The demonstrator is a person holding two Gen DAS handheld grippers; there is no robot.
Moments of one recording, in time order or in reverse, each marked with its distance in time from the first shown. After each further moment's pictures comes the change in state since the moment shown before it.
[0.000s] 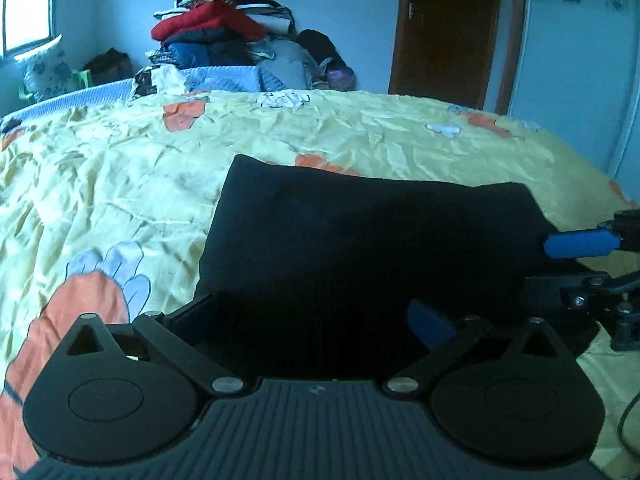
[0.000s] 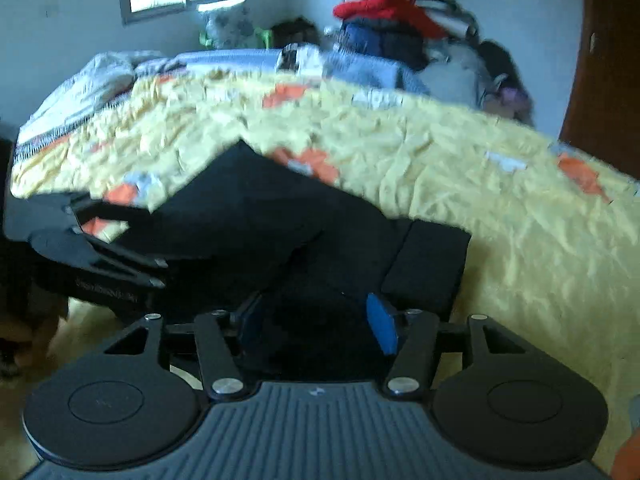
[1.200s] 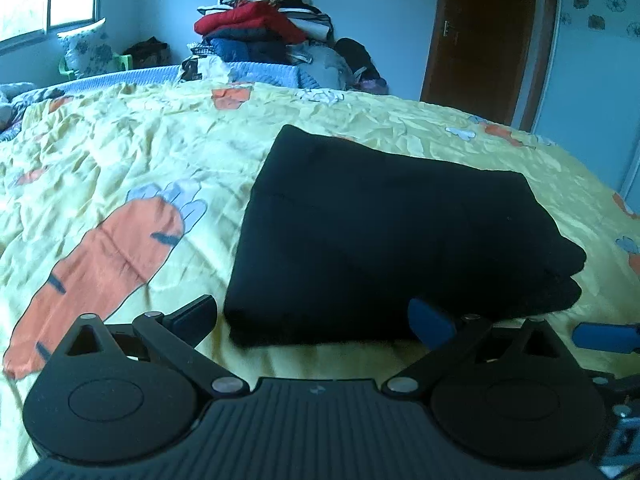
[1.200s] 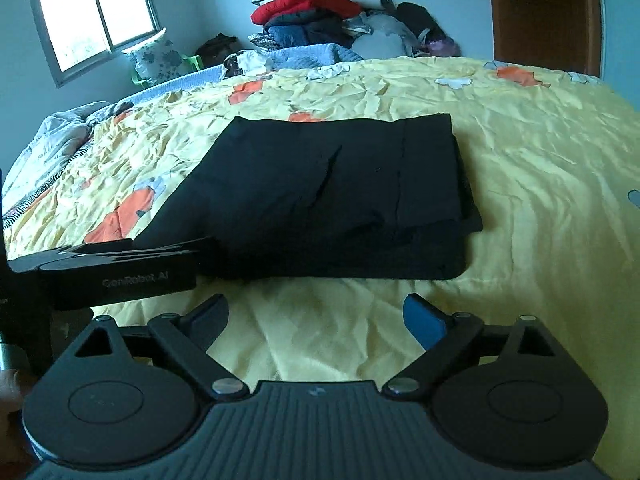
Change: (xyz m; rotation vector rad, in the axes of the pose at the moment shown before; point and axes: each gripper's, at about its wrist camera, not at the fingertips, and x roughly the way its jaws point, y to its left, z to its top) left arm -0.052 0.003 -0.052 -0.098 -0.025 0.066; right arm -0.030 0.061 -0.066 0.313 0.008 -0.084
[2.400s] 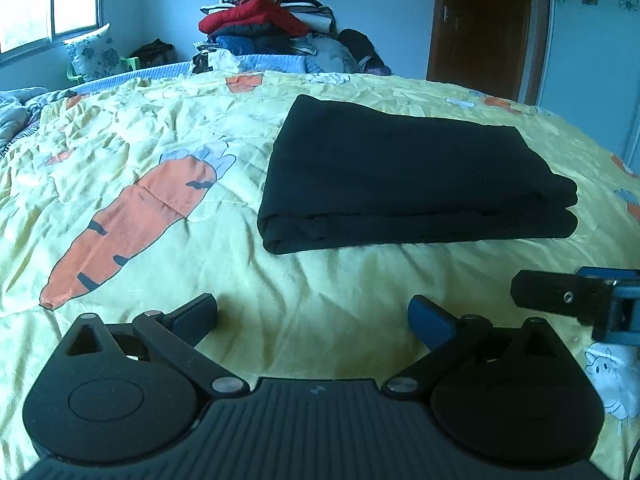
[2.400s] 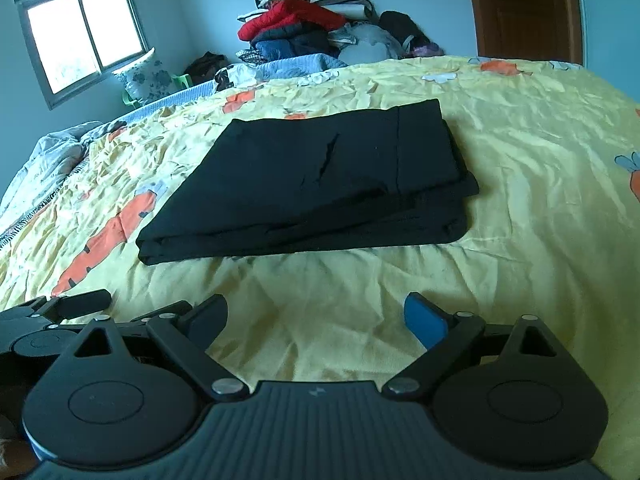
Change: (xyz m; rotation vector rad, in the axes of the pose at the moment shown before) left arm -0.029 0.003 -0.043 0.050 0.017 0.048; right arm -0.005 0.008 -0.026 0.063 -0.052 -0.017
